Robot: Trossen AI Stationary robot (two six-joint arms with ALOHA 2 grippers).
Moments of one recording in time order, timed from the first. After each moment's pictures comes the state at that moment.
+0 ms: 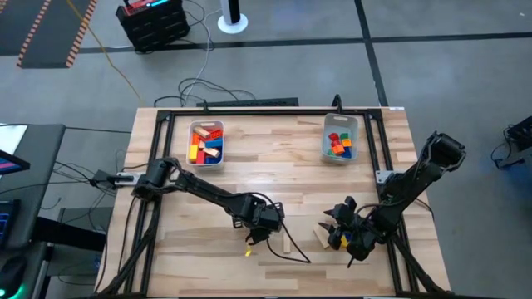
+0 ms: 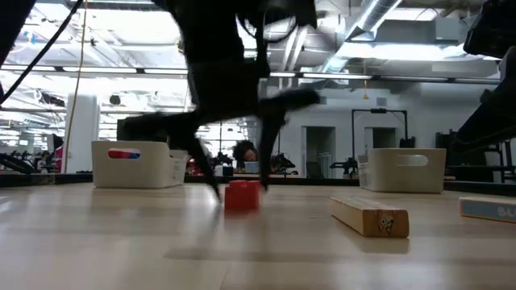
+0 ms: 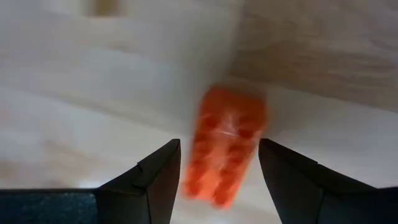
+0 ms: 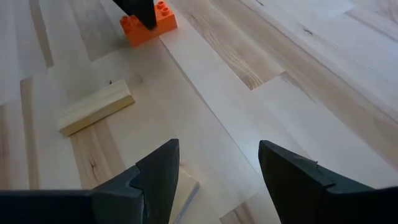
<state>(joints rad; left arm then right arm) -0.29 2.10 1.57 -0.77 -0.25 1.15 0.84 1.43 0.63 -0.36 0.82 1.23</state>
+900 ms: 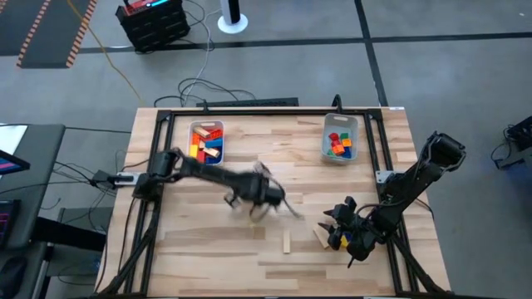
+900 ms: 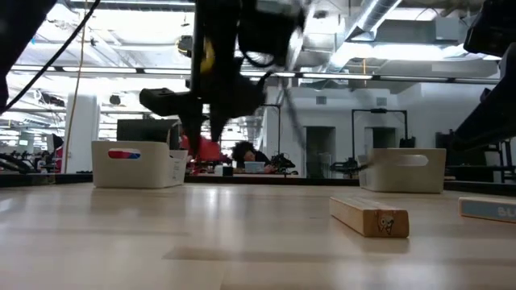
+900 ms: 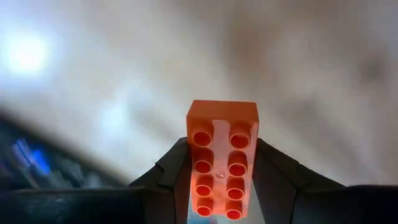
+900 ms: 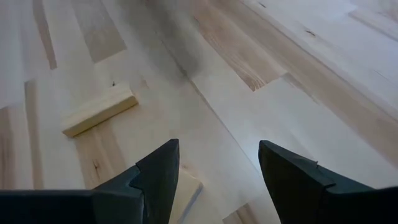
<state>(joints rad) -0.13 2.11 1.71 -1.31 -0.51 0.59 0.84 1.43 0.63 -0.35 0.82 1.23</state>
